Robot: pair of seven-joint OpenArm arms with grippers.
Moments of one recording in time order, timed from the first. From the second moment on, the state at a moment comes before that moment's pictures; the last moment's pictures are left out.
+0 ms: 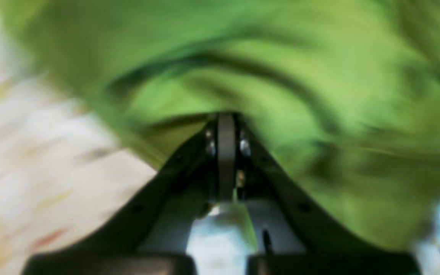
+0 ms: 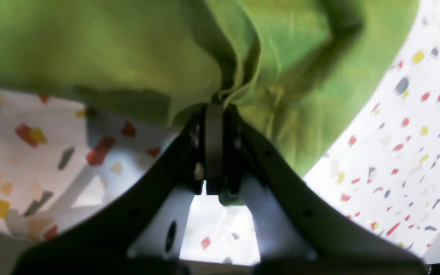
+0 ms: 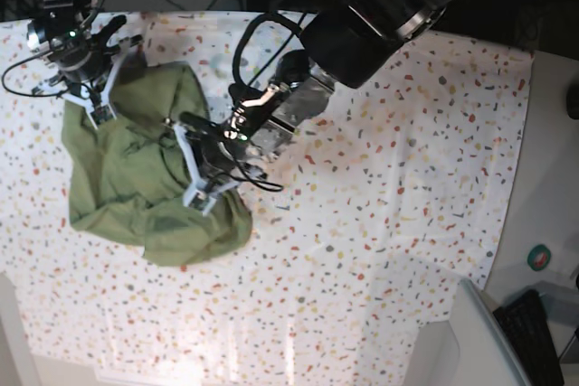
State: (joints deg) left arm -17.3 6.7 43.3 47.9 -20.7 -0.9 21.0; right arm -20.8 6.8 9.9 91.4 -15.5 23.4 -40.0
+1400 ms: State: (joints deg) left arm -19.1 4.6 54.5 43.2 -24.2 1.6 4.6; right arm -21.9 7.9 9.7 87.1 -15.6 22.9 -37.8
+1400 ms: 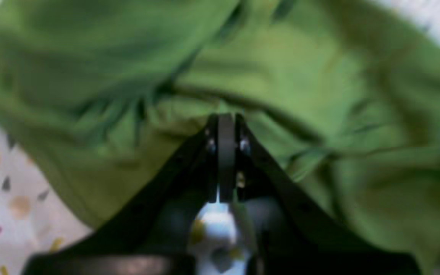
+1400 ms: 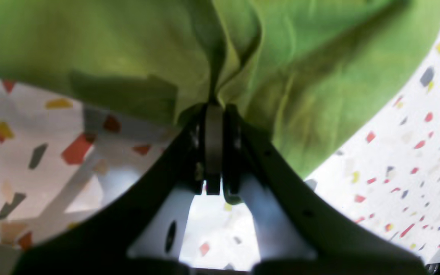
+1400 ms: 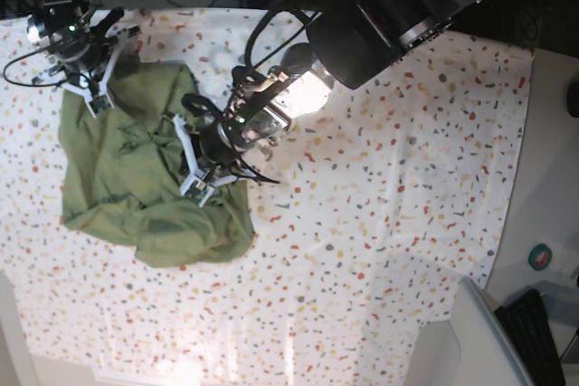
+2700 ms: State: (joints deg) left arm -0.2 -5.0 28.0 71.4 -23.9 4.6 18.3; right arm -20.5 1.8 -13.1 102.1 -16.1 40.3 -45.9
